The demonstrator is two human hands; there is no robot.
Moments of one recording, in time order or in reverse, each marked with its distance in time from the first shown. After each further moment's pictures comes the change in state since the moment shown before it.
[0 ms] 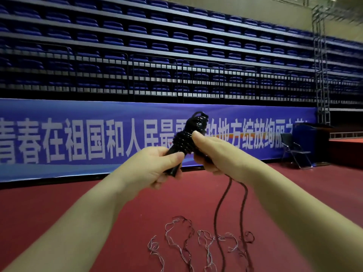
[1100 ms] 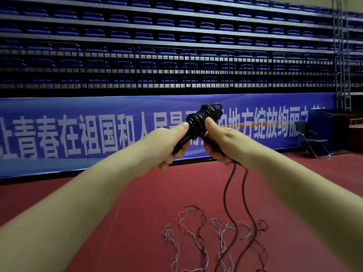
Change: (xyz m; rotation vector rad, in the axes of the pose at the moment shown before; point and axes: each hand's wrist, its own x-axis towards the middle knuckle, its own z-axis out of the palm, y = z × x) left_hand -0.004 0.015 -0.007 0.198 0.124 -0.121; right_hand 0.005 0.011 0.010 -0.045 0.050 0.076
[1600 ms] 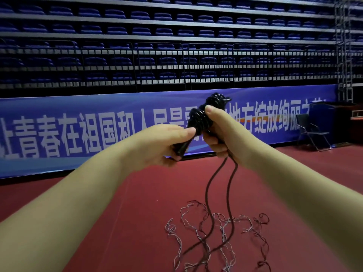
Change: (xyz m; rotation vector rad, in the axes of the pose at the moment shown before) left_hand 0.008 -0.010 -0.004 -0.164 -0.238 0.076; right_hand -0.003 0.000 0.005 0.362 -0.012 -0.055
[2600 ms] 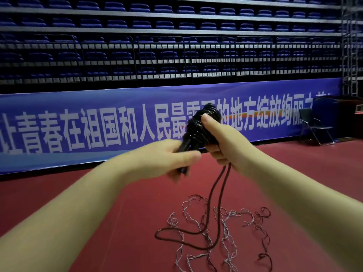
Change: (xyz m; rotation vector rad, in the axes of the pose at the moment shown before) left_hand -0.003 -0.034 0.005 0.352 -0.055 -0.020; right_hand -0.005 0.025 0.017 0.011 0.065 0.030
